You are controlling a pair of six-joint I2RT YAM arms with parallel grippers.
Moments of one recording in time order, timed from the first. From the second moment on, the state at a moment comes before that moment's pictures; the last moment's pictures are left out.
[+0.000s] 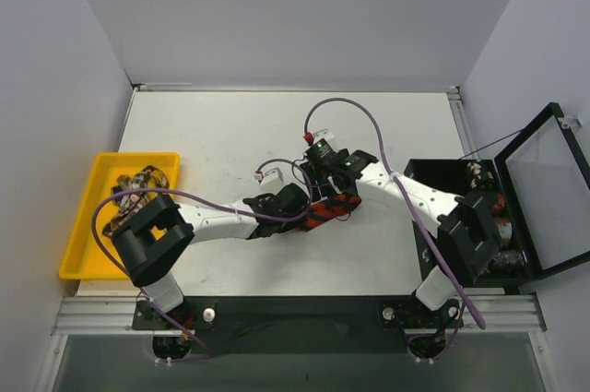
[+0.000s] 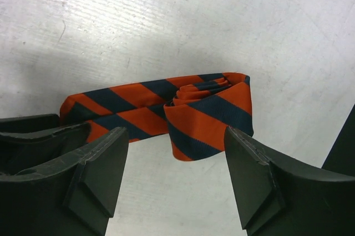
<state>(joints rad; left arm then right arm) -0.96 1.69 0.89 -0.15 -0.37 -1.23 0.76 1.63 1.20 -0.65 0.37 0.29</state>
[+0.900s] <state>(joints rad) -0.99 1.71 1.33 -0.30 -0.14 -0.20 0.29 1.06 0.96 -0.74 0.07 0.33</state>
